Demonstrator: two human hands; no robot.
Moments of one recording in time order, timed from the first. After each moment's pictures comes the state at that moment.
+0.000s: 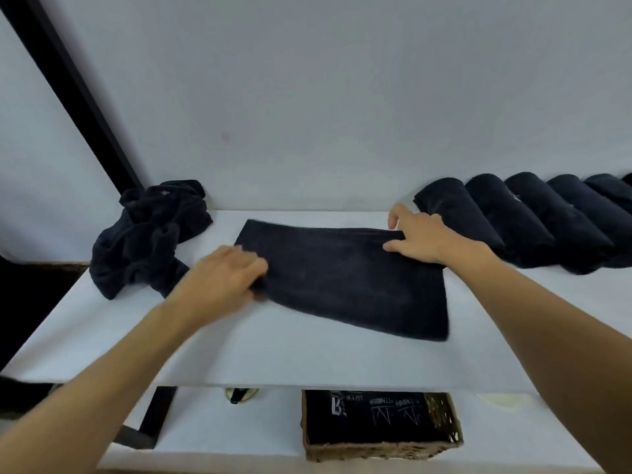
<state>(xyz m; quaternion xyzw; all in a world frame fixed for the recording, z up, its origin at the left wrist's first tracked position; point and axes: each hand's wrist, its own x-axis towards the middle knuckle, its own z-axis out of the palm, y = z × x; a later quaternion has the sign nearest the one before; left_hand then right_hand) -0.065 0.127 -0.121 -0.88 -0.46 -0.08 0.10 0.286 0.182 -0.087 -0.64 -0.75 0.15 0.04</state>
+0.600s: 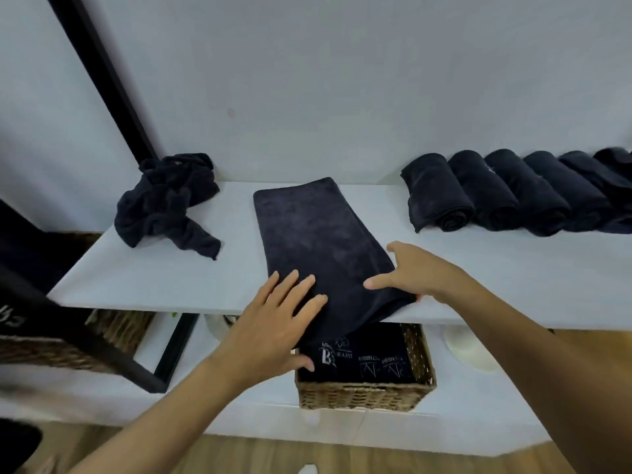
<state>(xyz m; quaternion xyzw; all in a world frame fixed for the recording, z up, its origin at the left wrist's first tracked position) 0.020 -0.023 -0.161 -0.89 -0.44 -0.03 0.13 0.276 0.042 -0.092 -0.67 -0.66 0.33 0.05</state>
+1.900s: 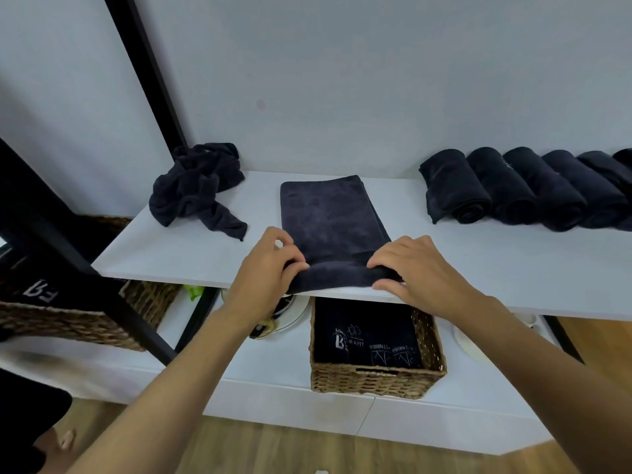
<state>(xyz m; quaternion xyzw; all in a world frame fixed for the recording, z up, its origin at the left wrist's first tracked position) -0.002 -0.012 -0.130 -0.76 -0.57 -0.31 -0.02 0.270 0.014 -0.127 -0.41 -0.90 -0.03 0.14</state>
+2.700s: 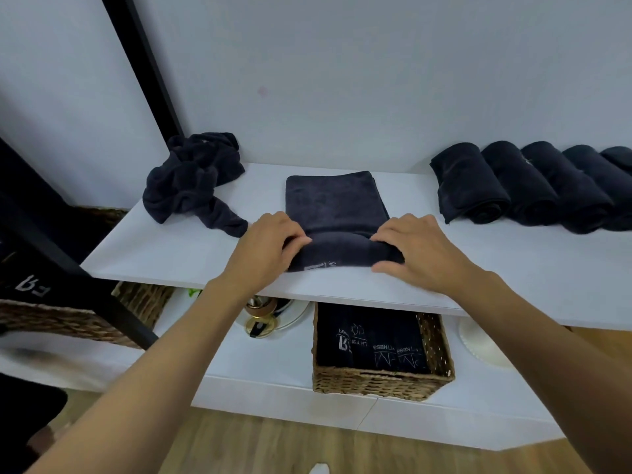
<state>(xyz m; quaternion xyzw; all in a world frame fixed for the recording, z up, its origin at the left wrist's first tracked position) -0.018 0.037 -0.124 -0.79 -0.56 -0.27 -0.03 0.260 0.061 -0.124 -0.44 -0.89 -0.03 0.11</state>
